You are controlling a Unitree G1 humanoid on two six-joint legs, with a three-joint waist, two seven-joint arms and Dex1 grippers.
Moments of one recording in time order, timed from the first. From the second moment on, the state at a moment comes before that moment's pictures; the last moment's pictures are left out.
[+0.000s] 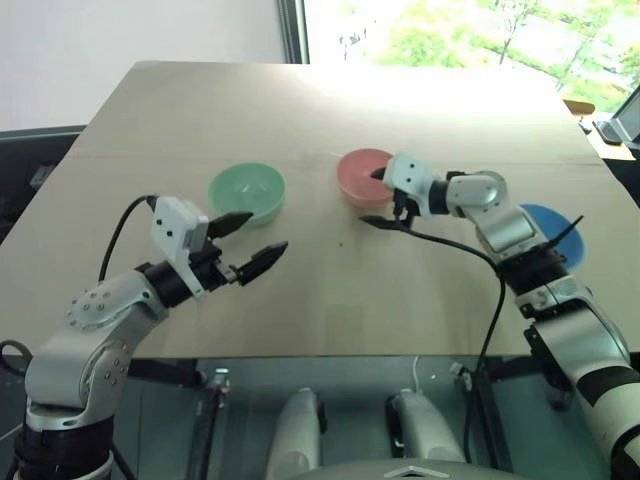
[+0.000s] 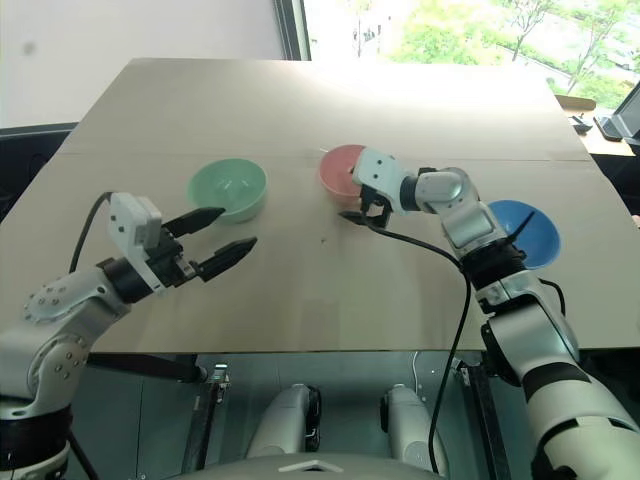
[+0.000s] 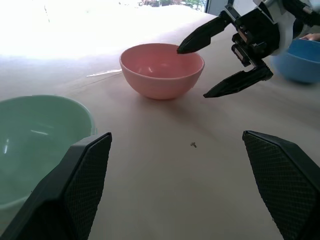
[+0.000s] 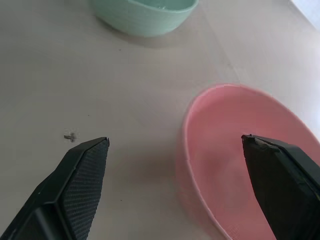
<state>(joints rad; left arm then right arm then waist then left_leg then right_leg) 0.01 0.69 0.33 -0.54 -0.66 0.58 -0.66 -0.98 -0.35 0.36 0.59 -0.03 0.01 0.94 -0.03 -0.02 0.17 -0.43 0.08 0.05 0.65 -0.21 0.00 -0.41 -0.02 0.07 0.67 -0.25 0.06</state>
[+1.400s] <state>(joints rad) -0.04 0.71 0.34 -0.55 -0.67 0.58 -0.60 -1.03 -0.28 0.36 0.76 -0.21 -0.13 0.87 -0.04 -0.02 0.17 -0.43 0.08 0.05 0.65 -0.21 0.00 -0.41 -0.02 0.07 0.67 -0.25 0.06</state>
